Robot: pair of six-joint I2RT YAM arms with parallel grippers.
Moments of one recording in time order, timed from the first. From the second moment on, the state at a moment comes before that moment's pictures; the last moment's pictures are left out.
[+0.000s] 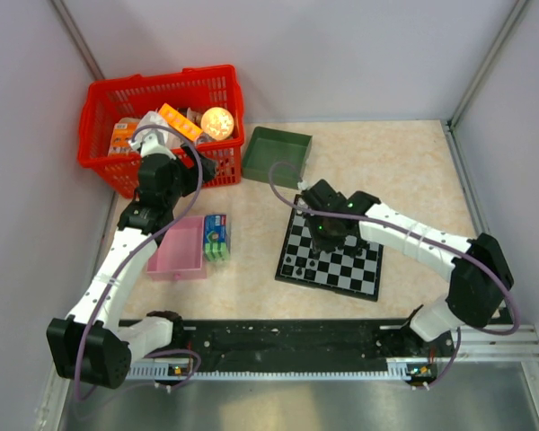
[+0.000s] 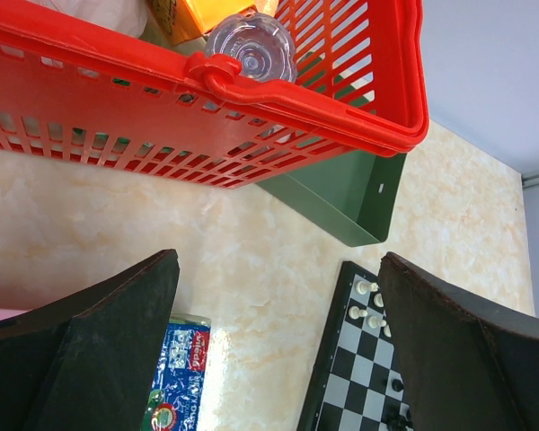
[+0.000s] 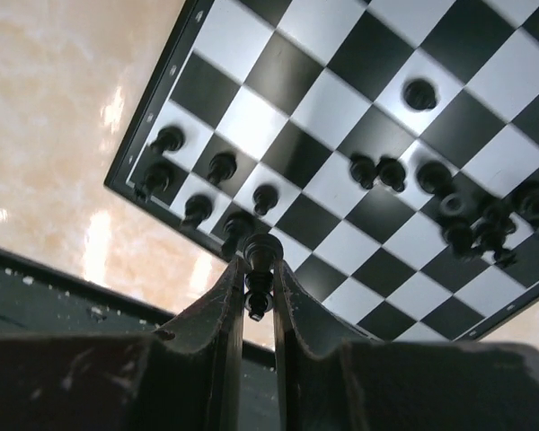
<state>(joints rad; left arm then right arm) -0.19 1.11 0.99 -0.22 -0.07 -0.64 0.79 1.51 1.19 -0.82 0.07 0.45</state>
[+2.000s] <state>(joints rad) -0.19 1.09 0.97 -0.22 -0.06 -0.66 0.88 1.52 0.99 -0.74 0.10 0.58</state>
